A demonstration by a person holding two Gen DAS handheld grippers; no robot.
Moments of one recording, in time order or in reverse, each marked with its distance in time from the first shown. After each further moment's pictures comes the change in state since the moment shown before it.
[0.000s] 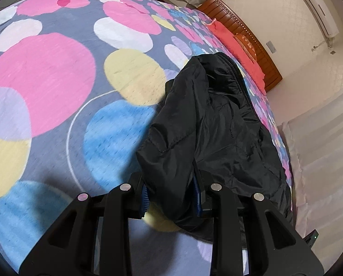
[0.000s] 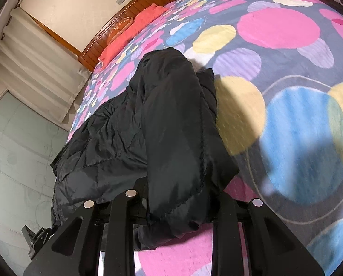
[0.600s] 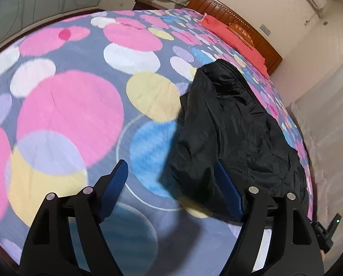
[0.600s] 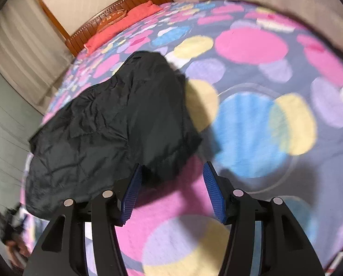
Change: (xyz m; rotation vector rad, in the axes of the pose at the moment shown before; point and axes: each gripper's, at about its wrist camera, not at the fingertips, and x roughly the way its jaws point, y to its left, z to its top) left arm -0.041 0.013 0.022 0.191 0.004 0.087; right arm -0.052 0.009 -0.019 -0.152 -0.013 -0.246
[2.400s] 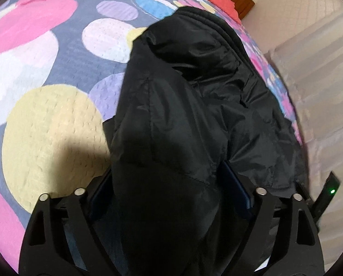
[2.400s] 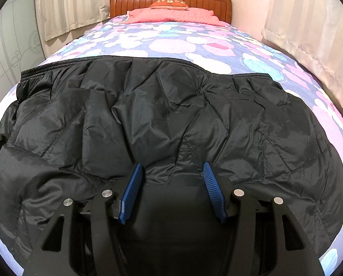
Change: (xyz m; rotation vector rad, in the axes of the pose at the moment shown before) left arm 0.154 -0.063 0.072 0.221 0.347 -0.194; right arm 0.111 0.224 -0.013 -0.445 -0.067 -0.149
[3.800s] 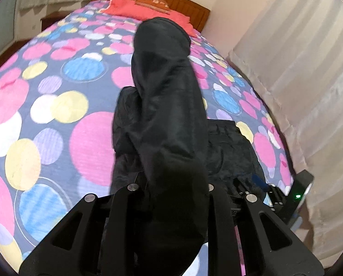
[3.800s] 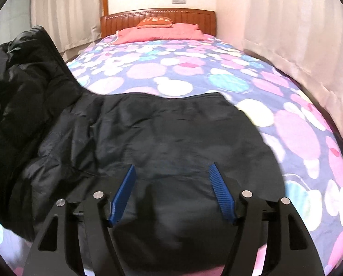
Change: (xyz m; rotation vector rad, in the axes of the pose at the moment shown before) left arm -0.076 -0.206 -0.038 0.225 -0.178 0.023; right arm -0.067 -0.086 0.006 0.069 -0.091 -0.005
